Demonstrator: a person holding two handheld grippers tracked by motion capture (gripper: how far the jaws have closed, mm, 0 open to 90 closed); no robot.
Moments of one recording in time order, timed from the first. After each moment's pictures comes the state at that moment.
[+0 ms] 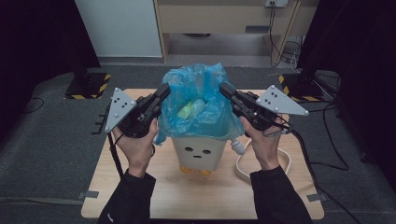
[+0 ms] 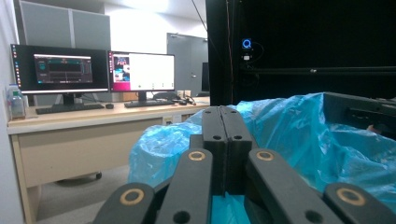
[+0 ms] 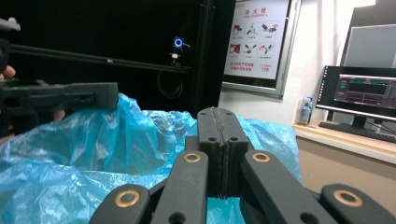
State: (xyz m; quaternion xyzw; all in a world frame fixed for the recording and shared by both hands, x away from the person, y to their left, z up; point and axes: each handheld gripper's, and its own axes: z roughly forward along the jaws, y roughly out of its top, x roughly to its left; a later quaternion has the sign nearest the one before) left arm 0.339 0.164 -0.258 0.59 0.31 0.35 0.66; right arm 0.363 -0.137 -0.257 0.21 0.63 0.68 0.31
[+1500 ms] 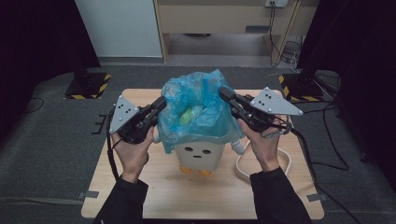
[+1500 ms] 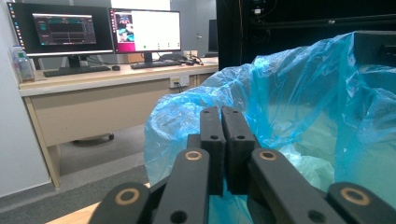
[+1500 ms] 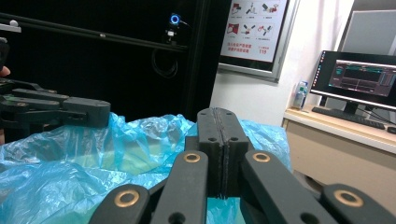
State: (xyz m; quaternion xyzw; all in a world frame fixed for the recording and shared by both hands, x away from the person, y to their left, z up) left arm 0.342 0.176 -0.290 0.64 0.34 0.33 0.61; right arm 0.364 -0.134 -0.264 0.22 0.66 0.65 0.32
